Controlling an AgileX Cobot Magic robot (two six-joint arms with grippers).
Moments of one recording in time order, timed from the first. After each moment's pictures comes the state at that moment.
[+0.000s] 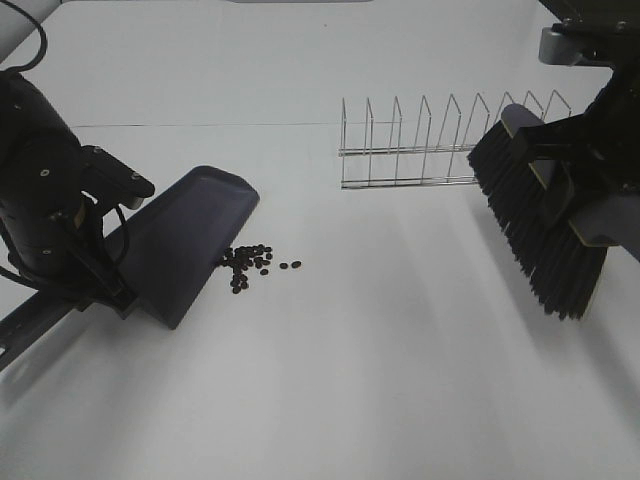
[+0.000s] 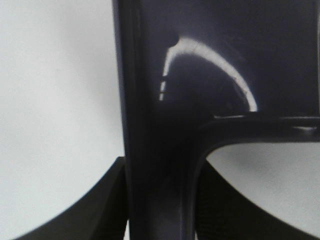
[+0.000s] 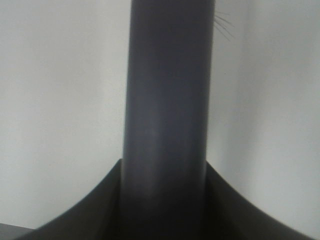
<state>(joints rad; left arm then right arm) -0.46 1.91 -1.00 0.47 0.72 -0.31 0.14 1.58 -1.09 0.05 0.98 0.06</state>
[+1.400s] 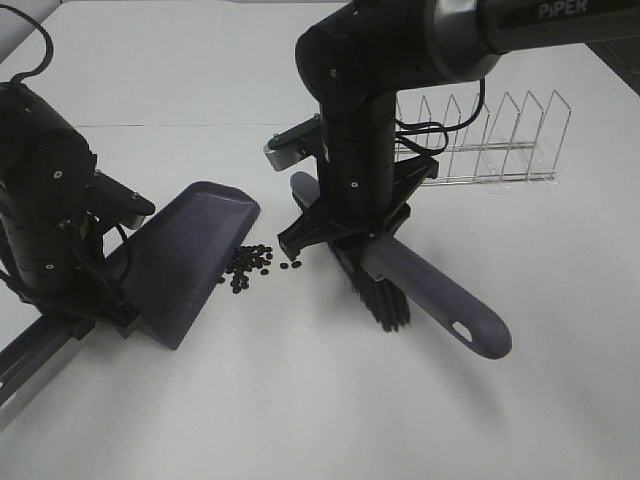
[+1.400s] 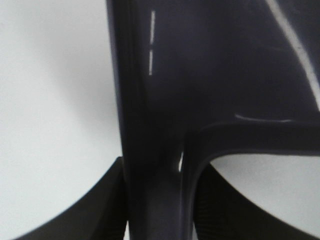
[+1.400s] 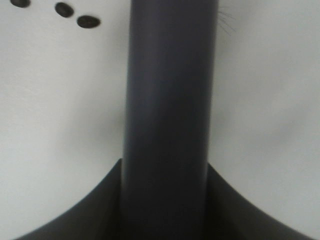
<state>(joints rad) -0.46 1.95 -1.00 0.34 0.79 -0.24 0.63 2.17 -1.58 -0.22 1.05 0.21</state>
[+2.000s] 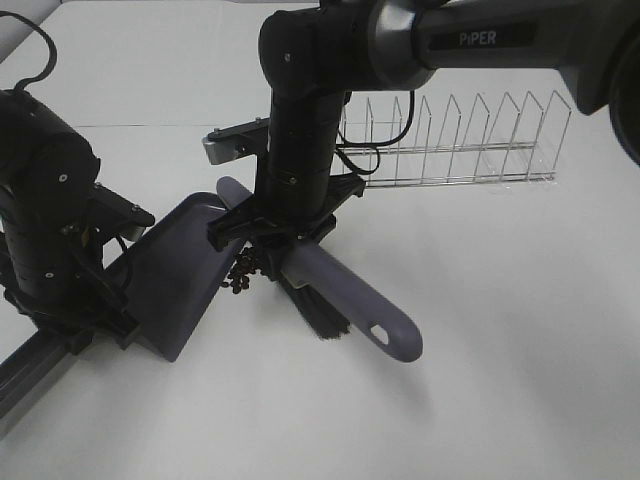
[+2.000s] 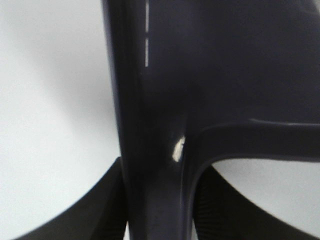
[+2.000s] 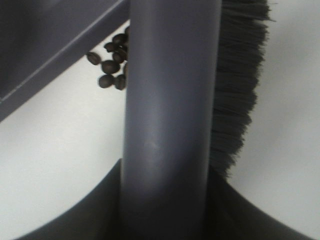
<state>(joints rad) -0.46 1.96 -1.00 0.29 0.82 -0.21 0.64 2.32 -1.80 0.09 1.05 0.01</state>
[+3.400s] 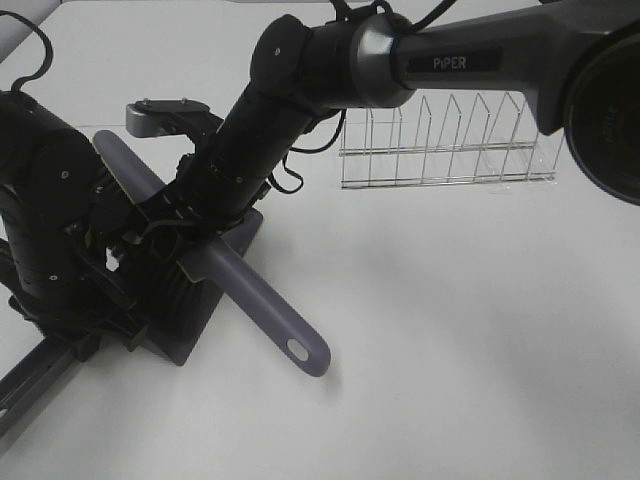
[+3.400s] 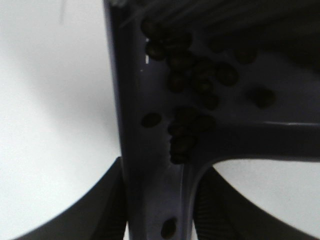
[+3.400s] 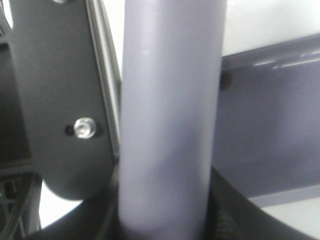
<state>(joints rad) -0.46 1.96 -1.00 0.22 0.82 -0.18 0.64 2.38 -1.87 0.59 0.86 -0.54</state>
